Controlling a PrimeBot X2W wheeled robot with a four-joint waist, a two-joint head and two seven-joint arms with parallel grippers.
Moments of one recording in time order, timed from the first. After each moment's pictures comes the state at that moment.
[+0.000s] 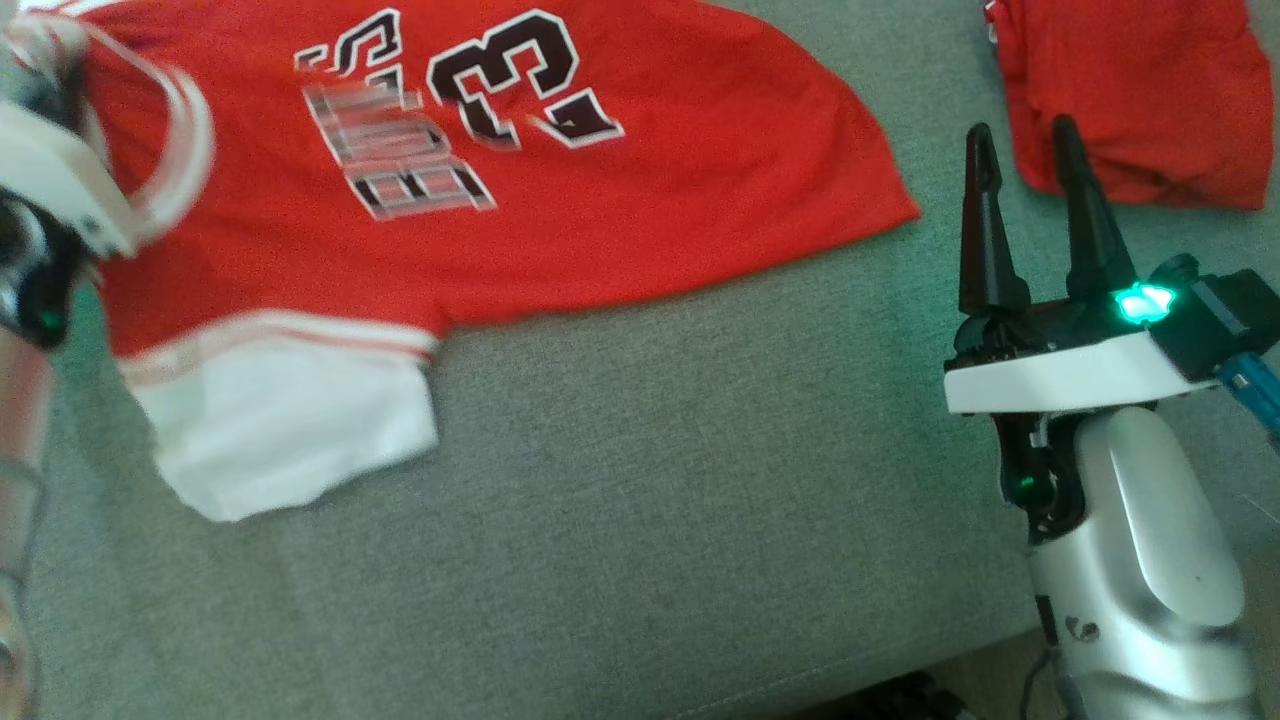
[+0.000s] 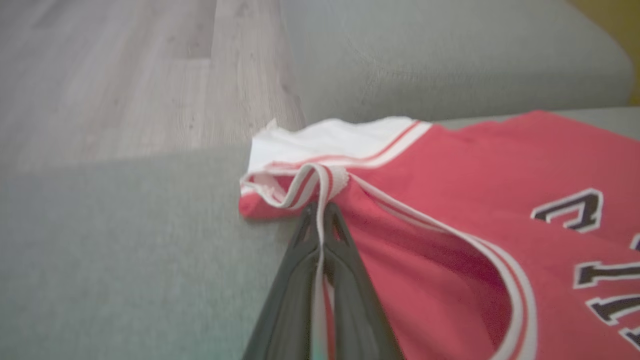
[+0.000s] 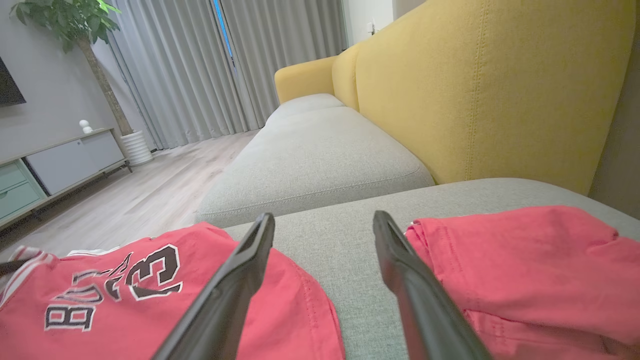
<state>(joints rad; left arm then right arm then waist) -0.95 0.43 -0.29 0.88 -0.55 -0.13 0.24 -0.38 -0.05 0.11 0.20 0.29 0.13 -0.25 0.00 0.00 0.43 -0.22</state>
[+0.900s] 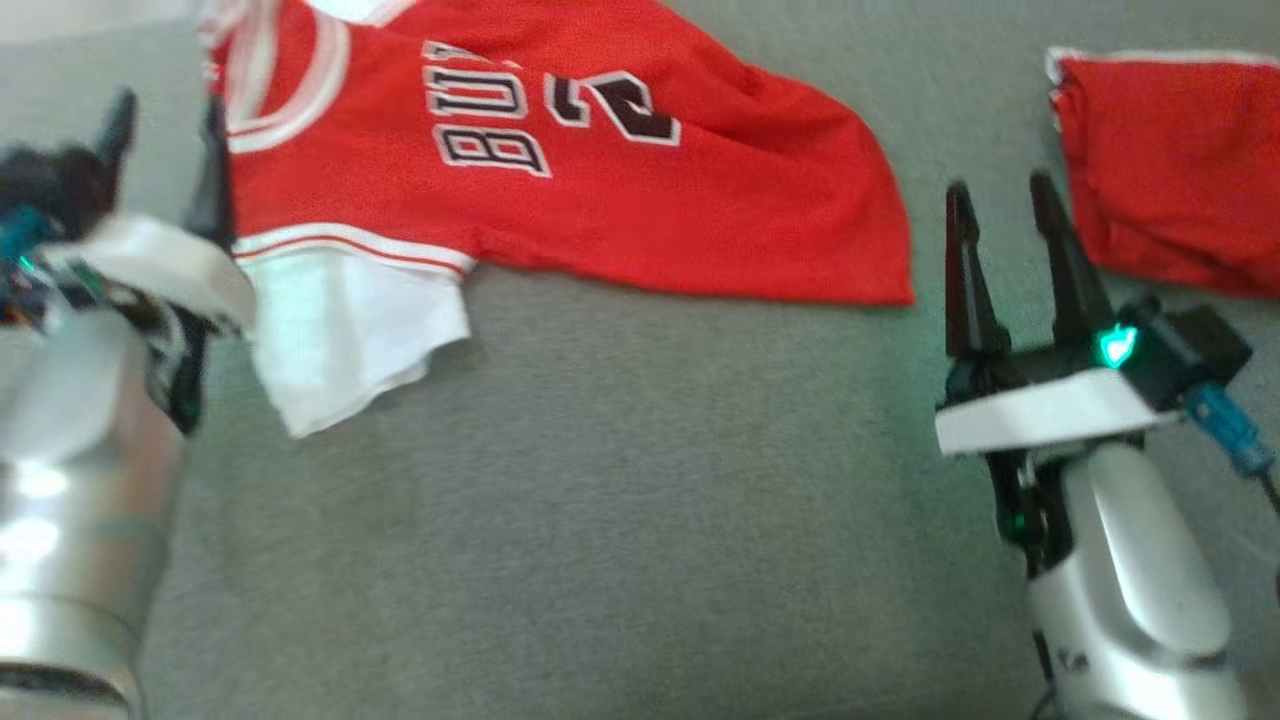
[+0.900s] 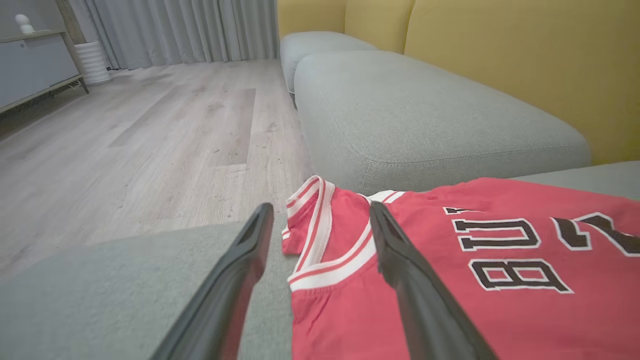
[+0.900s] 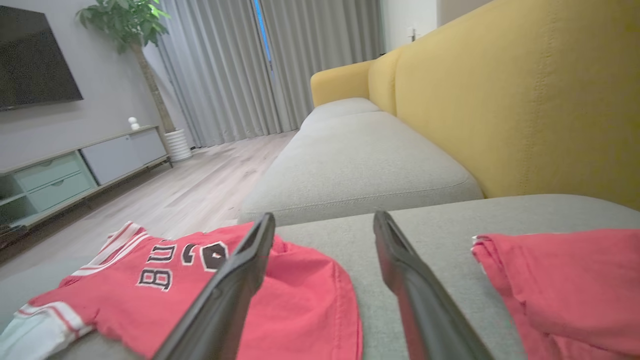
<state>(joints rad) -0.90 0.33 -0.39 1.01 -0.47 -0.12 -0.23 -0.35 -0.05 0.12 0.27 0.24 0.13 -0.26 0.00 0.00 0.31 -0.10</state>
